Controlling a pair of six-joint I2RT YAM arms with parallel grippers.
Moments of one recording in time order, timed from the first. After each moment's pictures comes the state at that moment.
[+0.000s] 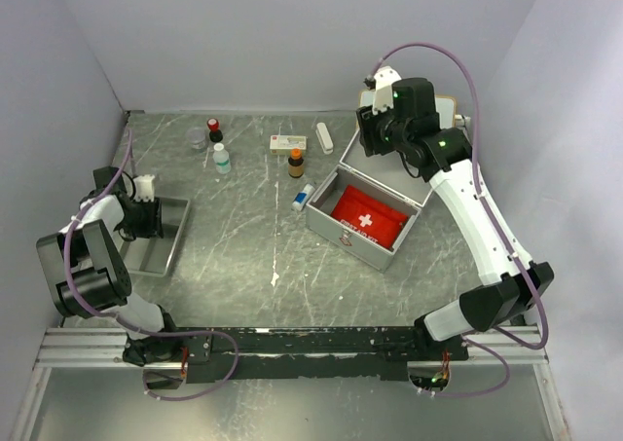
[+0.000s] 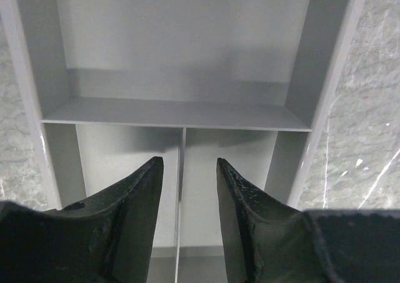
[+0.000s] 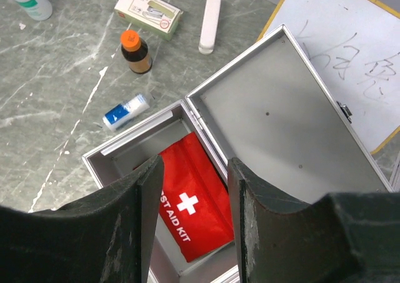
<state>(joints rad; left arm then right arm) 0.37 1.55 0.89 -0.53 0.24 0.37 0.40 1.47 1.69 -0.78 0.02 -0.10</state>
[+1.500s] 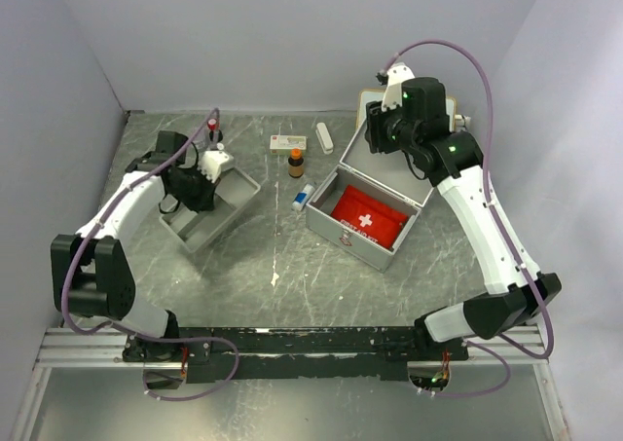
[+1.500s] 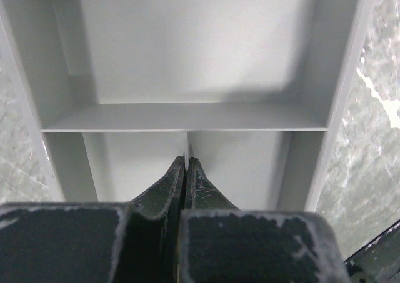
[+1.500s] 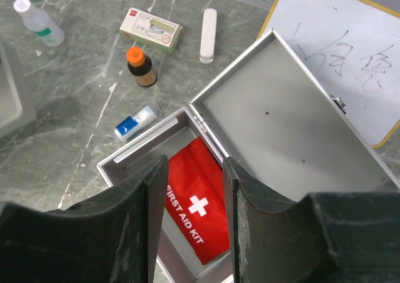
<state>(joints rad) -0.08 1.50 1.15 -0.73 0.40 0.55 0.39 1.43 1.69 -0.77 0.04 -0.02</state>
